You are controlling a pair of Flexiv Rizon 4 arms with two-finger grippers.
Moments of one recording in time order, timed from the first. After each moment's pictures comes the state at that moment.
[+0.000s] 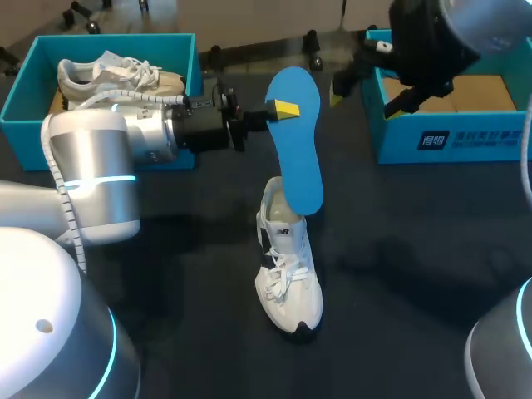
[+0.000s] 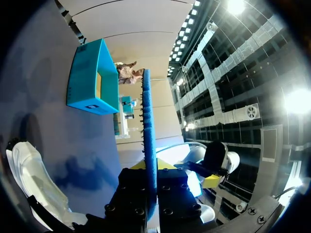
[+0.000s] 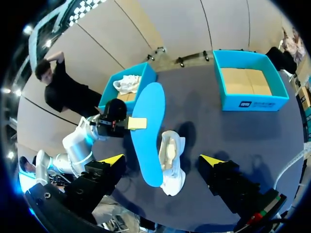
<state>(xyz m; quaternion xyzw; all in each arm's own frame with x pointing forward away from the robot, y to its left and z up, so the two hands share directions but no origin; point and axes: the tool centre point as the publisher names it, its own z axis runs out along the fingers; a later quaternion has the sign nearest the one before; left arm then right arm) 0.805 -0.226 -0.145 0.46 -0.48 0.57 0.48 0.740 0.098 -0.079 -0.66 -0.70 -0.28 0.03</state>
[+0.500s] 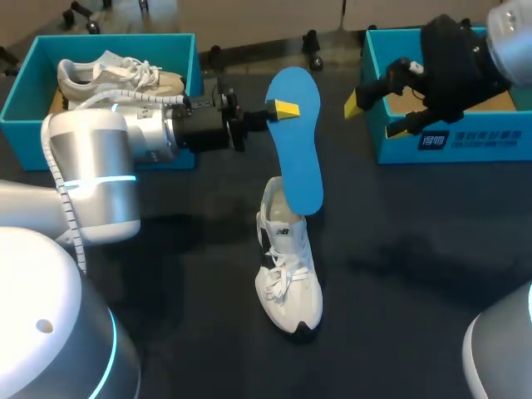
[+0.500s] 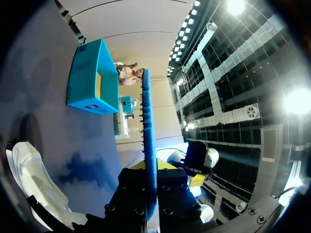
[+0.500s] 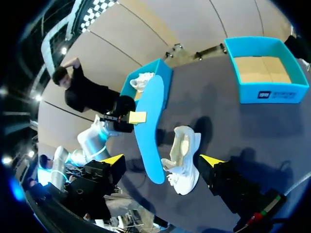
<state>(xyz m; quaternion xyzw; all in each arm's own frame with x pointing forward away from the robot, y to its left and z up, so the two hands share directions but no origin) 0.805 -0.226 -0.145 0.46 -0.48 0.57 0.48 0.738 0.084 -0.106 -0.62 -0.68 -0.35 0.14</state>
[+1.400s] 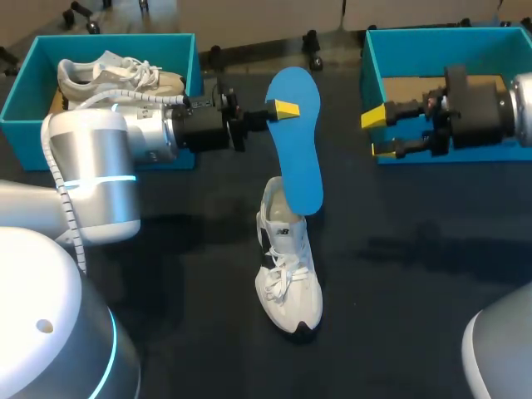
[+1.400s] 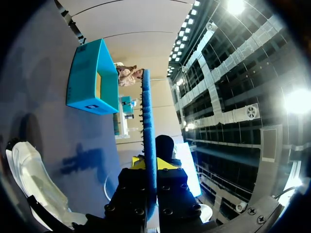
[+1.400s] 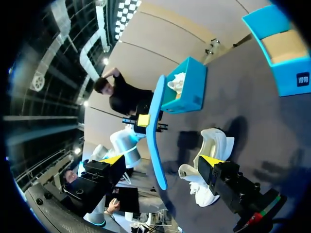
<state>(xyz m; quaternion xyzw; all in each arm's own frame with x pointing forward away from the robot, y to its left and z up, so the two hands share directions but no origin) 0.805 -0.226 -0.145 0.46 -0.48 0.57 0.48 0.754 0.074 -0.147 -0.52 -0.62 -0.50 0.31</state>
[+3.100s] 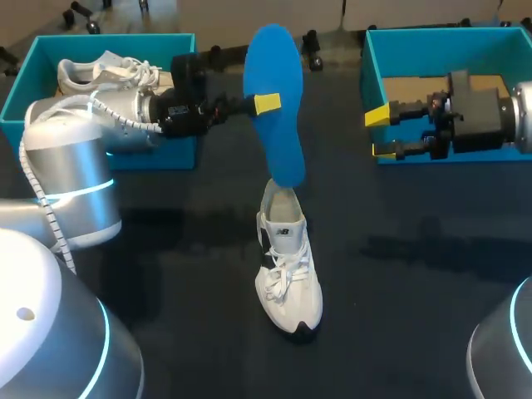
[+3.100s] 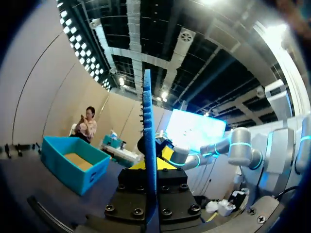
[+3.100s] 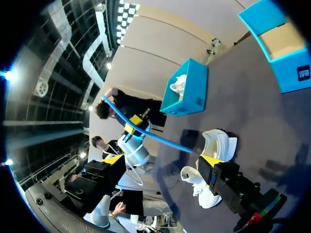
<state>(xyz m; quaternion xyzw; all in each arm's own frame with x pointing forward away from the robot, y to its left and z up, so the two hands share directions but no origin) 0.800 -0.195 -0.115 0.11 -0.63 0.75 0.17 0.759 0.071 -0.150 -0.53 -0.60 -0.51 0.32</state>
